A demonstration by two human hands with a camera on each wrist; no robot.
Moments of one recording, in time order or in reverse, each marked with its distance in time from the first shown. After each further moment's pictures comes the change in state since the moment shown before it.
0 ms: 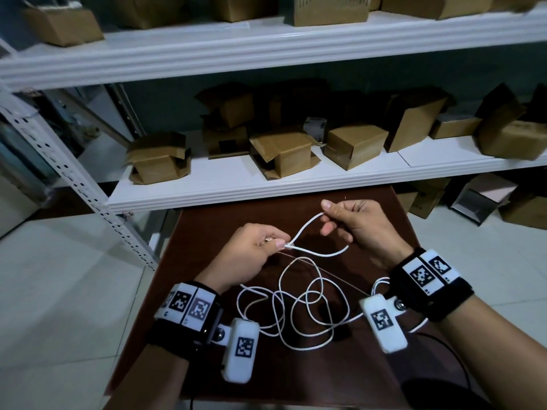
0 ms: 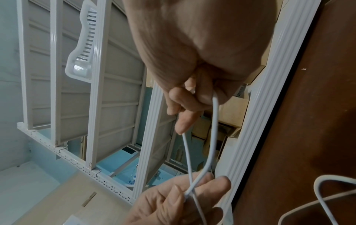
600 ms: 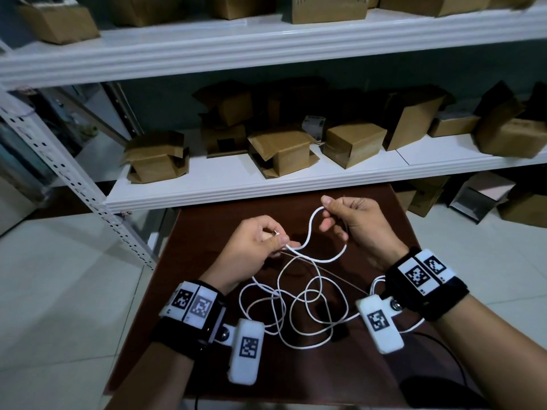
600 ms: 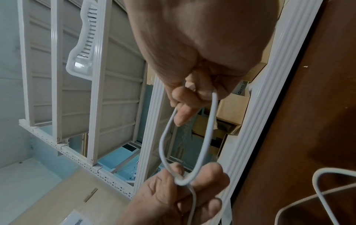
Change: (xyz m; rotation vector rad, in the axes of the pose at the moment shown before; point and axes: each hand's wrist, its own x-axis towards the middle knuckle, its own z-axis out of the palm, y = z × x) left_hand -0.004 0.020 0.013 -0.390 0.052 -0.014; right_hand 0.004 0.005 0.003 0.032 0.023 -0.029
